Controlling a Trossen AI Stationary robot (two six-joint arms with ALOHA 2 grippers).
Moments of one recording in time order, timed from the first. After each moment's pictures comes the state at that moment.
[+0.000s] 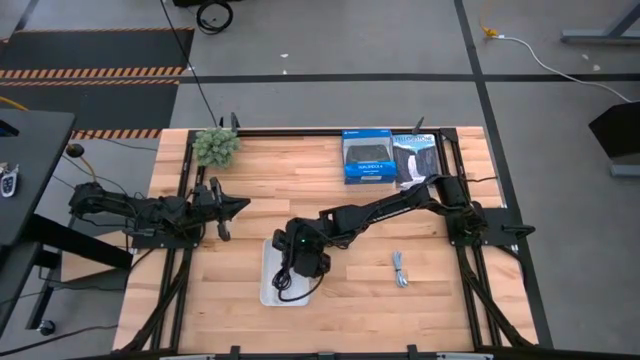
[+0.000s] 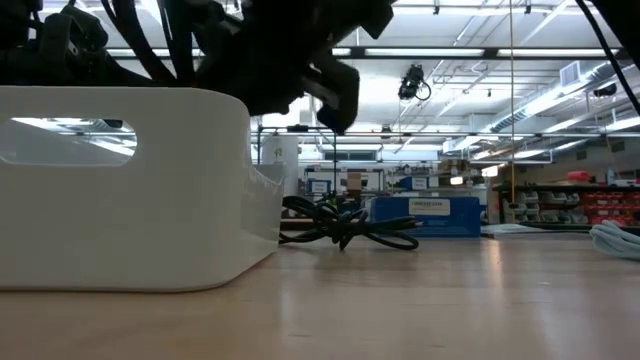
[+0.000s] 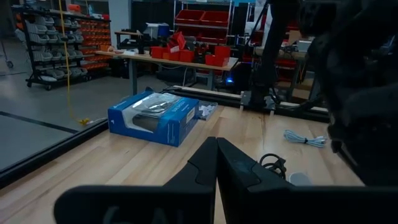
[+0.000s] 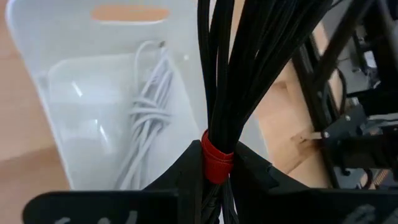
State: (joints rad) left arm -0.23 0.14 0.01 0.16 -0.55 -0.09; right arm 0.16 2.14 1.68 -0.30 -0.22 -1.11
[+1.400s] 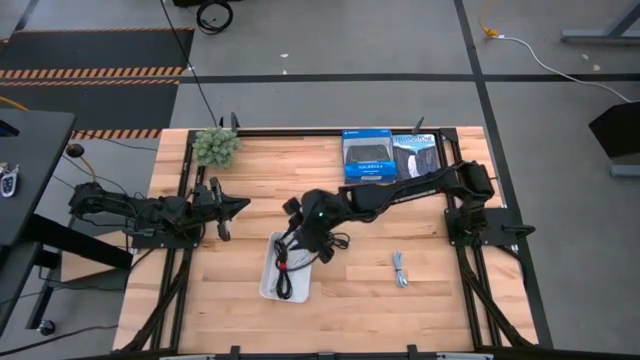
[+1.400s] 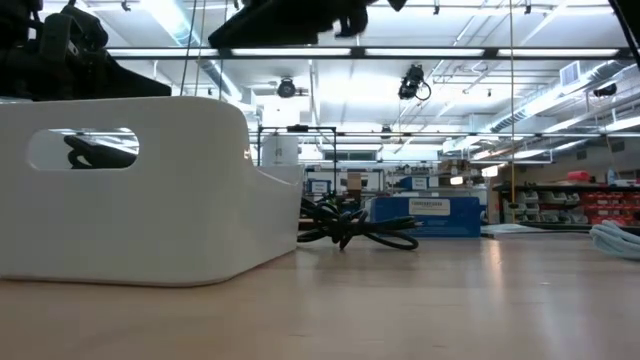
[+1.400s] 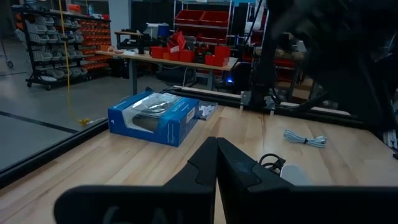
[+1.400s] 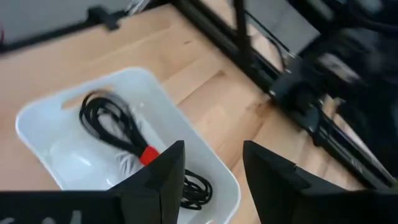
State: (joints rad) left arm -0.23 0.14 0.01 0.16 -0.54 -0.09; right arm 0.10 1.93 1.57 -0.23 -0.22 -0.64
